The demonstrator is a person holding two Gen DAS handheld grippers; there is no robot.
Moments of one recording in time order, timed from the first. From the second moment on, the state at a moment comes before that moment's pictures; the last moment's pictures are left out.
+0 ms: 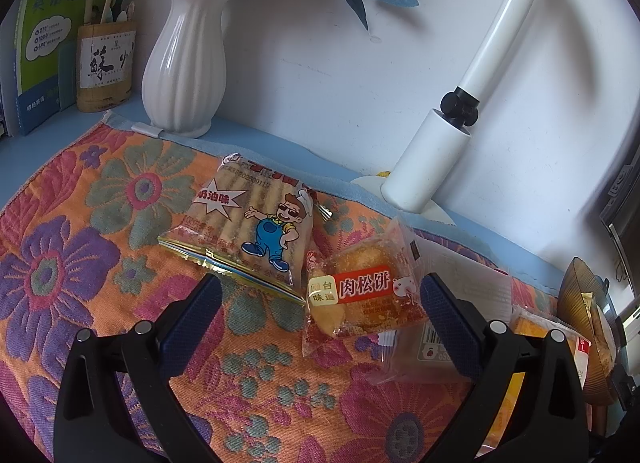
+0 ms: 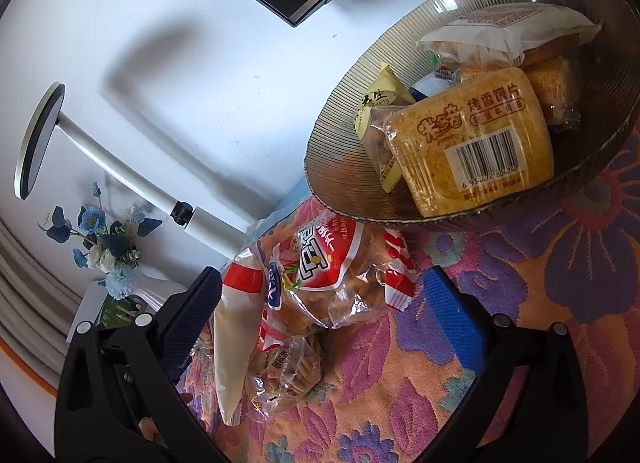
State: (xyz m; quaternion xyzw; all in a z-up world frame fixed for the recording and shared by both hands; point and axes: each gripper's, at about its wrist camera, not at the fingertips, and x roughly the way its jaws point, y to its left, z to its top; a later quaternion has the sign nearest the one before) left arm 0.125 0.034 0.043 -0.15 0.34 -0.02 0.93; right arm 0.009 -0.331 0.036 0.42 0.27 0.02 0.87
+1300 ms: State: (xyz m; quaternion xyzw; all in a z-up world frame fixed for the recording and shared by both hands) left arm 0.124 0.031 0.044 -0.16 0.34 -0.02 0.93; right arm 0.009 -0.333 0.035 0.42 0.27 0.01 0.87
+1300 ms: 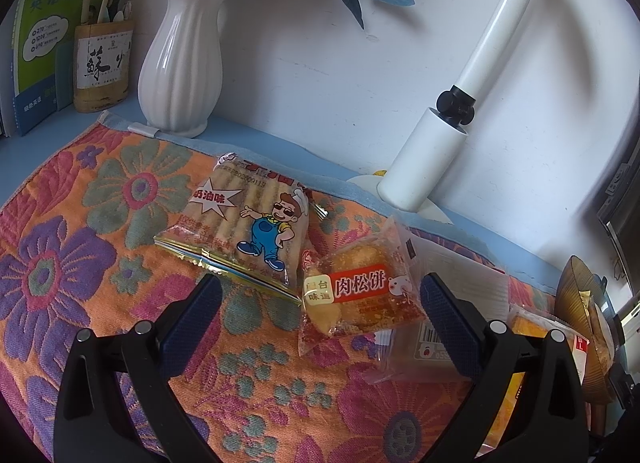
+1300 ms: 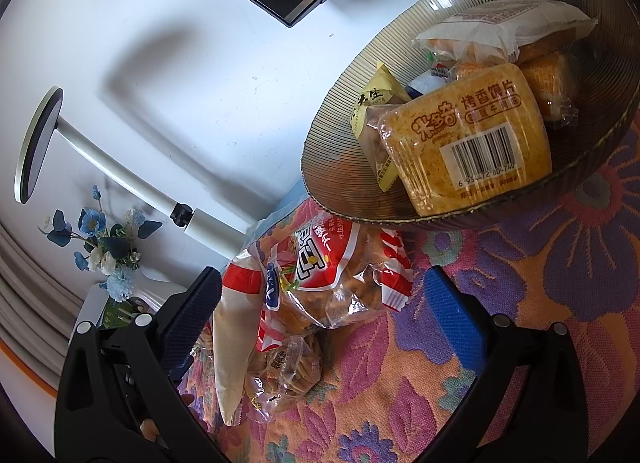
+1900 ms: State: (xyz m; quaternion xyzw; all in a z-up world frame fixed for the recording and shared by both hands) left arm 0.123 0.028 0.044 -0.16 0.34 -0.02 0.93; right arm 0.009 -0.333 0.035 0.42 0.27 0.01 0.87
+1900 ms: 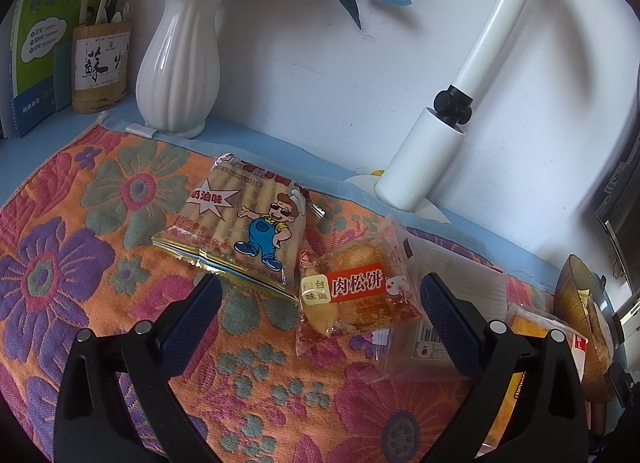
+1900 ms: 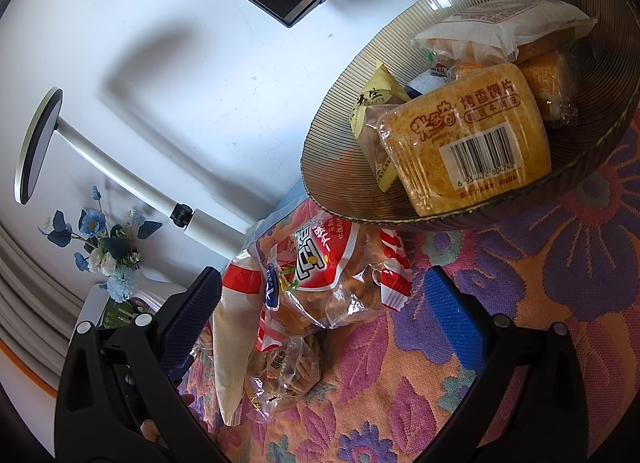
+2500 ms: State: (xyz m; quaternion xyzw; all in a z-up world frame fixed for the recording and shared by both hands) left arm 0.121 0.020 0.045 -0.16 0.34 -0.03 0.93; right arm 0.010 -0.331 0.034 0.42 0.27 0.01 0.87
